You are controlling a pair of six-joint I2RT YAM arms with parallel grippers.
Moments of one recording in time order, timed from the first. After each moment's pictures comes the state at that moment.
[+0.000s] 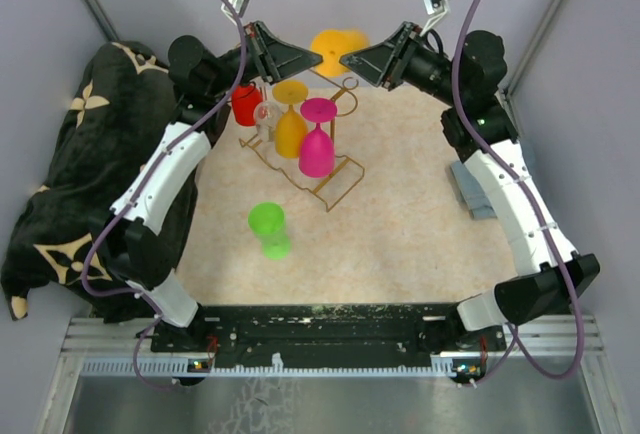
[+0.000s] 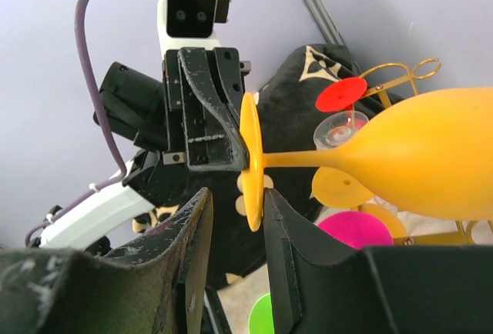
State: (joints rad) left arm -0.37 1.68 1.71 0.47 0.86 -1.09; right arm 0.35 1.41 1.67 -0.02 -0.67 0.74
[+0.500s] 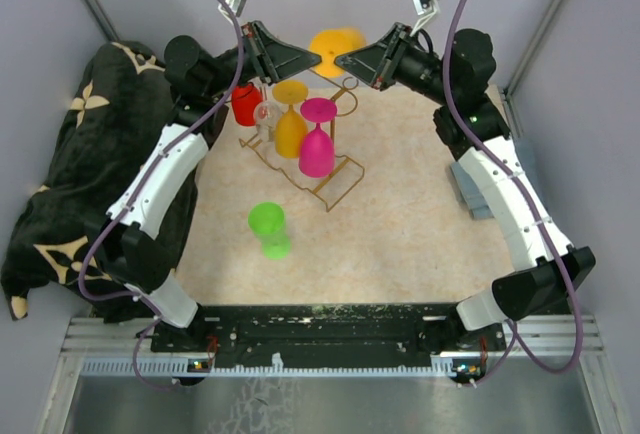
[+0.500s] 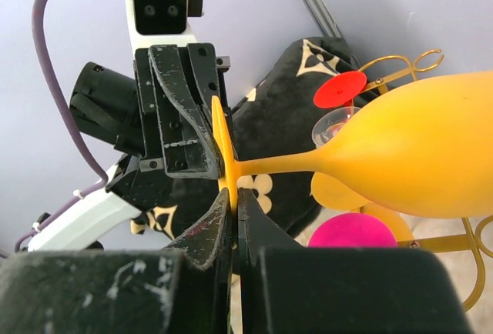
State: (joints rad) left arm -0.38 1.66 1.71 0.46 0.86 -1.08; right arm 0.39 1.45 1.70 -0.04 -0.62 0.73
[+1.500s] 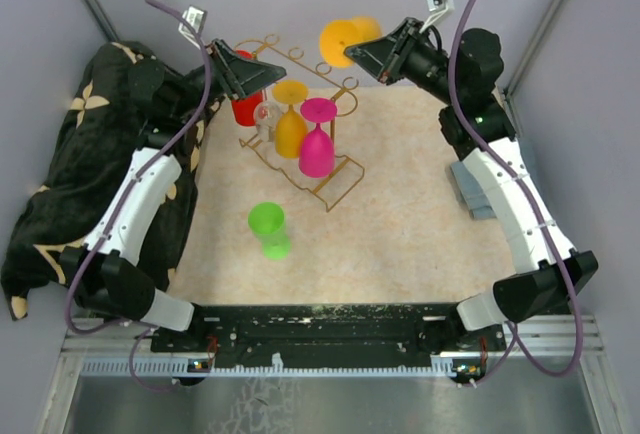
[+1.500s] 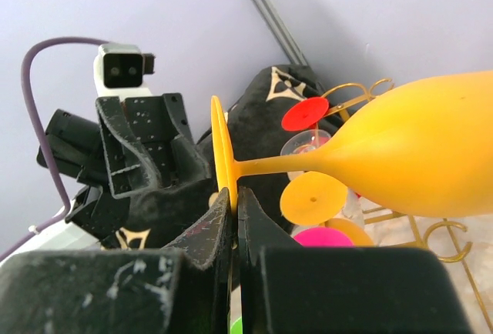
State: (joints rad) left arm -0.25 1.47 1.48 0.46 0.87 -1.04; right arm 0.37 1.44 1.70 -0.04 -0.55 0.68
